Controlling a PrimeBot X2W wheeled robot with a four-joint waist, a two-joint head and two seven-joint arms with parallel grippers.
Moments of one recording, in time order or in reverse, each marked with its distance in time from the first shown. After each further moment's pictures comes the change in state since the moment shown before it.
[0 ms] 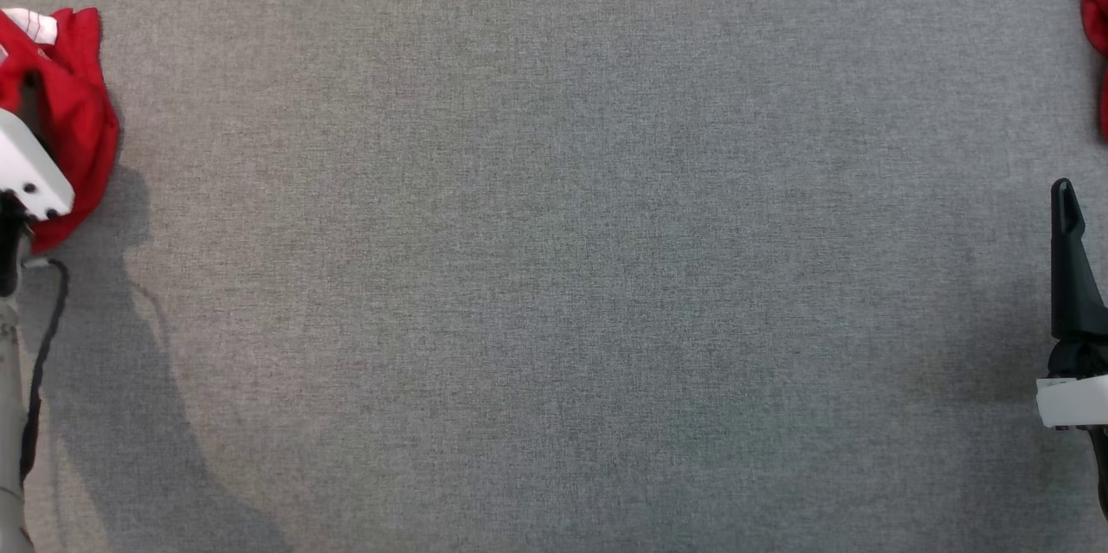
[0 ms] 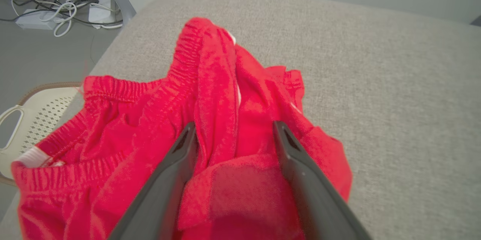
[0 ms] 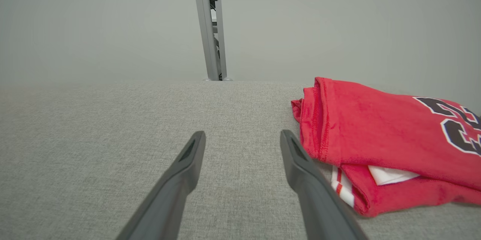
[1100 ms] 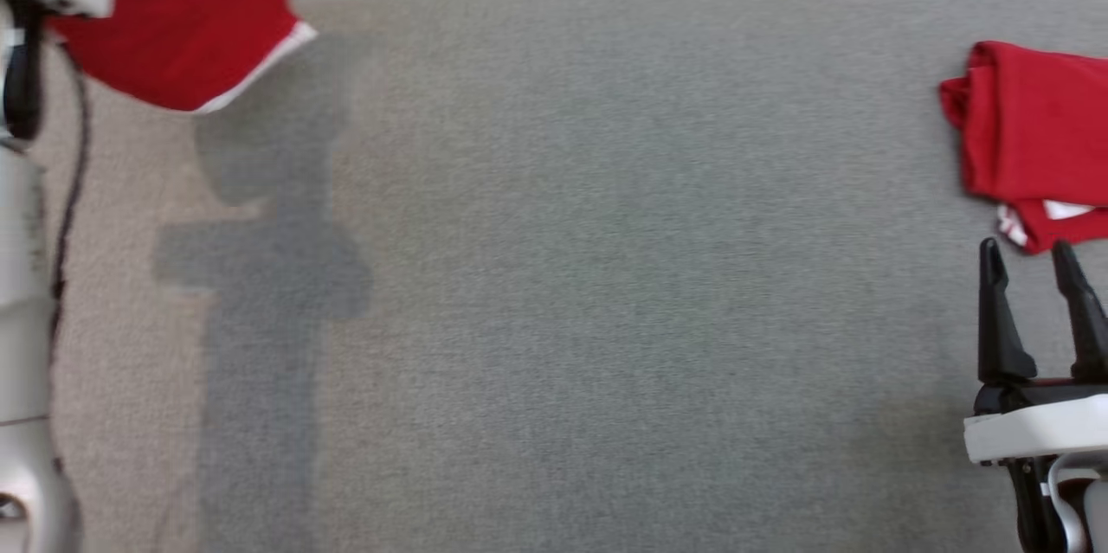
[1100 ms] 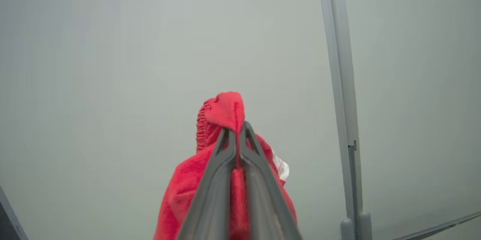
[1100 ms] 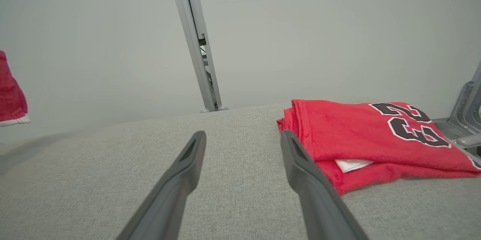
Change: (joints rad) left arm -0.106 -0.030 -0.183 -0.425 0.066 -0.026 -0.306; right arm 0.011 0.097 0.038 0.141 0.016 0.000 -0.054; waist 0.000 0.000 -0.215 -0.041
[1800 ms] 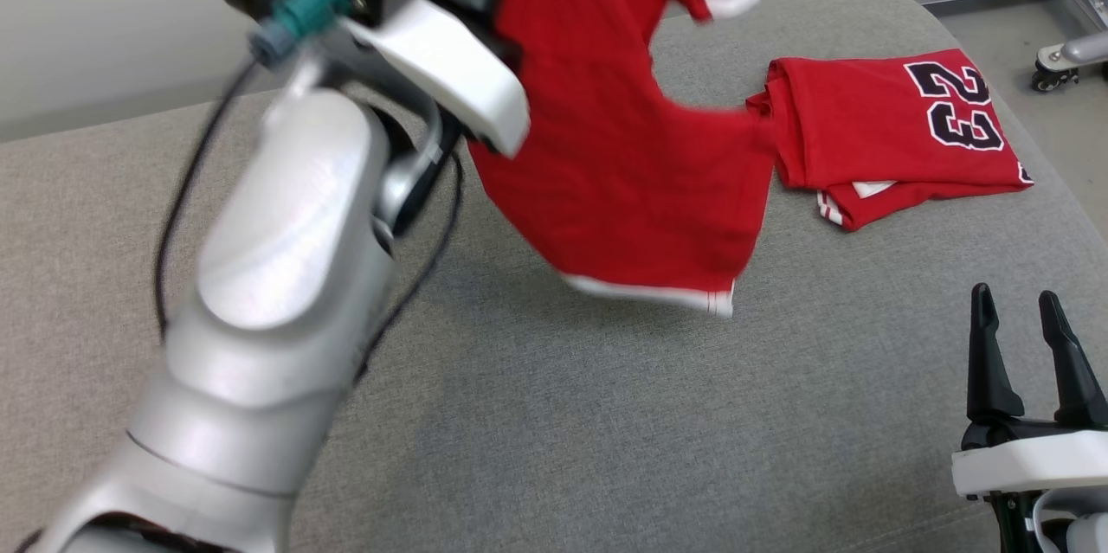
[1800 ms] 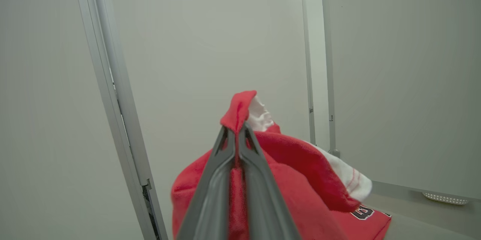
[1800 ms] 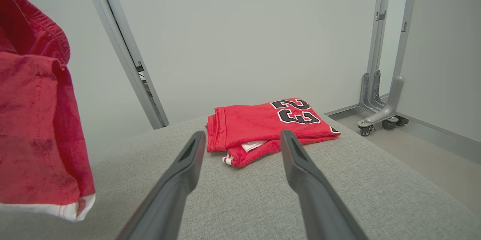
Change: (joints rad) left arm 0.058 -0.276 -0.362 -0.115 -0.124 -0.001 0.045; right arm 0.050 0.073 -0.033 0.049 0.008 0.000 -0.011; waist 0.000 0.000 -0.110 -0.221
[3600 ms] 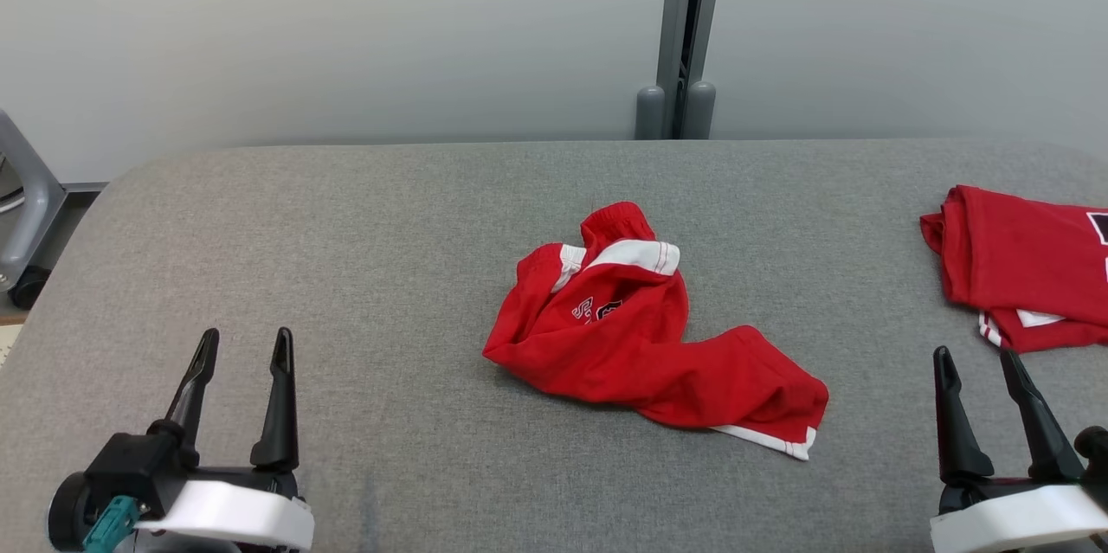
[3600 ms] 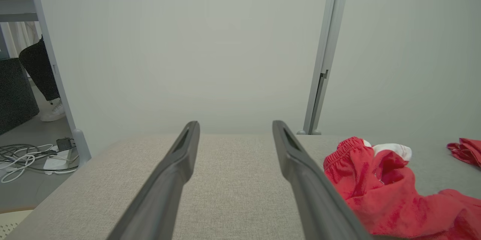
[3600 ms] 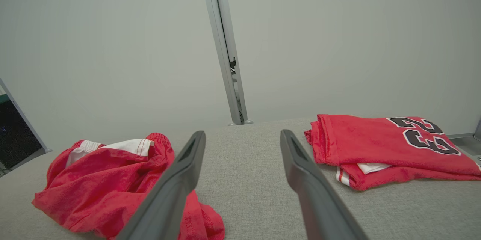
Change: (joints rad) left arm 0.924 0.149 0.305 -0.263 -0.022 0.139 -0.198; right arm 0.099 -0.022 0.063 -0.013 -0.029 0.000 -0.001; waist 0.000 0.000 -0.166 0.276
